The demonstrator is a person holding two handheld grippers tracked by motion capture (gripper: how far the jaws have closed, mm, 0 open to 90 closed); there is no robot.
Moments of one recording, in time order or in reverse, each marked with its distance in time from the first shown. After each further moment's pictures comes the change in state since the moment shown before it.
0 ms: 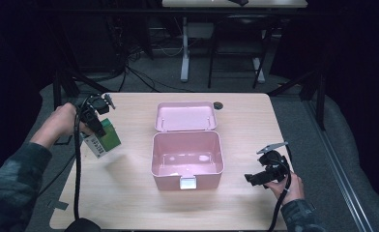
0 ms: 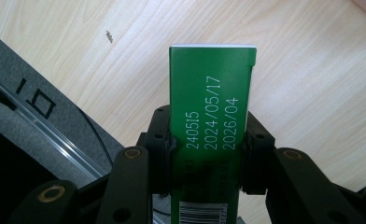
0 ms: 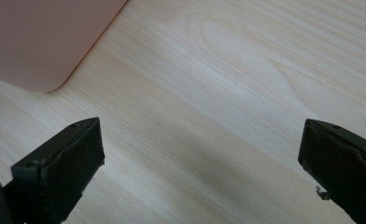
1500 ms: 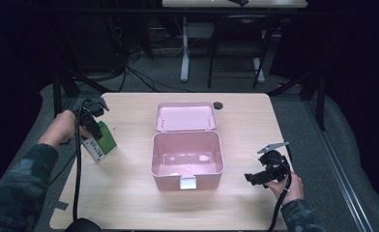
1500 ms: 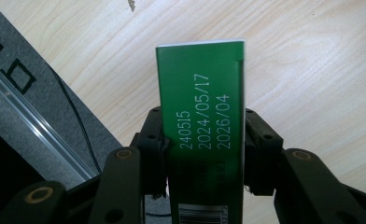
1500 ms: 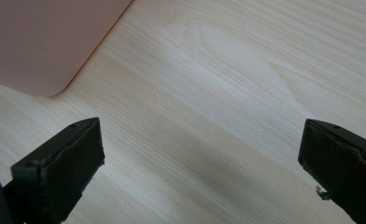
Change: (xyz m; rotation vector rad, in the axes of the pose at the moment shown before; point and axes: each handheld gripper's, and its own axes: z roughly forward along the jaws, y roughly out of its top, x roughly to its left) left arm 0.046 -0.014 0.063 0.023 -0.031 -0.161; right arm -0.001 0.000 0.000 -0.026 0.003 0.003
